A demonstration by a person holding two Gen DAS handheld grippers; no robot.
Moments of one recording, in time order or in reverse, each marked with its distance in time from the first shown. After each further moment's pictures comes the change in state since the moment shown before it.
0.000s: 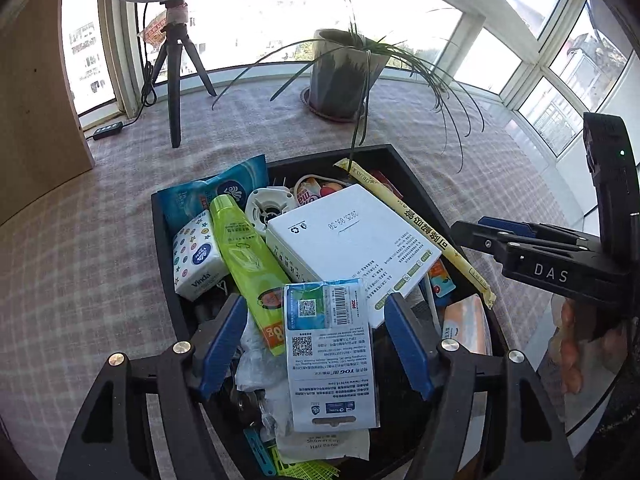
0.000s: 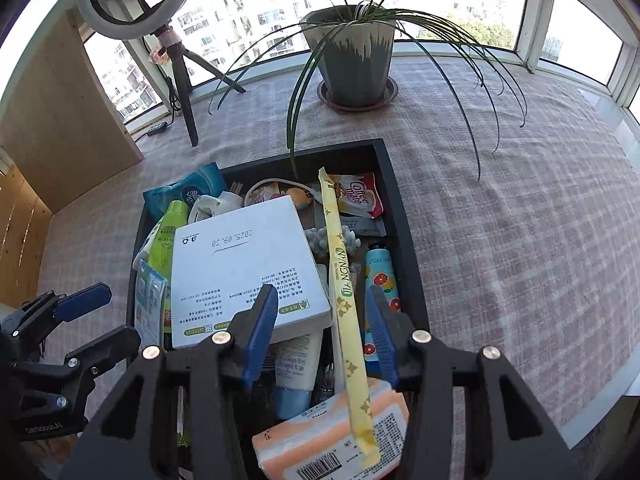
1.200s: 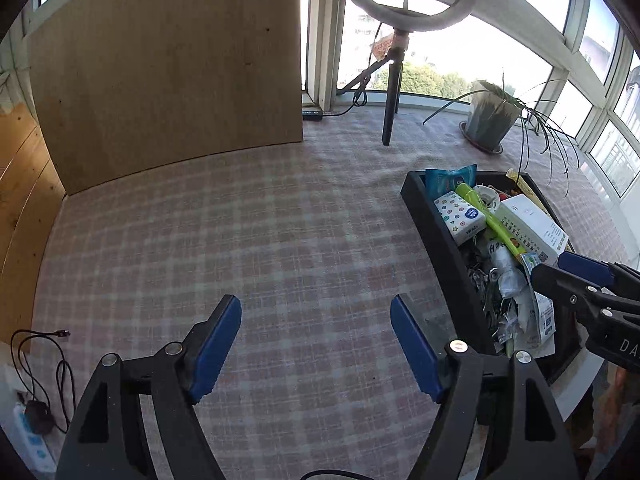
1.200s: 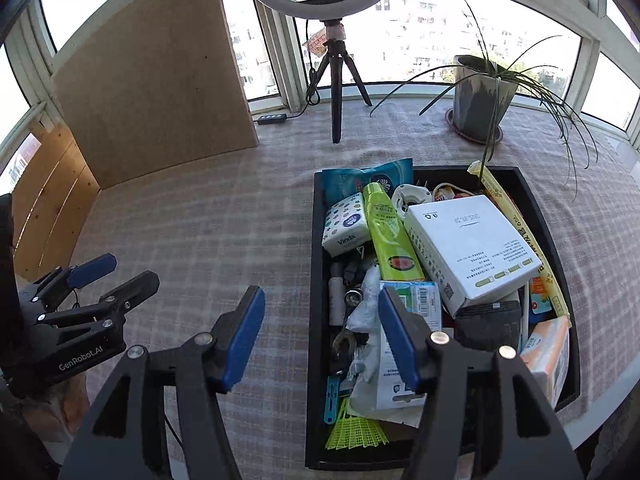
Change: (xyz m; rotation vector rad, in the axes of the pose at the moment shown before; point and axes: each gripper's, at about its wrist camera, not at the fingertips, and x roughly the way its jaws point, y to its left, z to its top) left arm -0.102 0.207 -0.098 -0.156 -0.125 0.264; right arm -0.023 0.242 -0.070 -0.110 -0.104 0.049
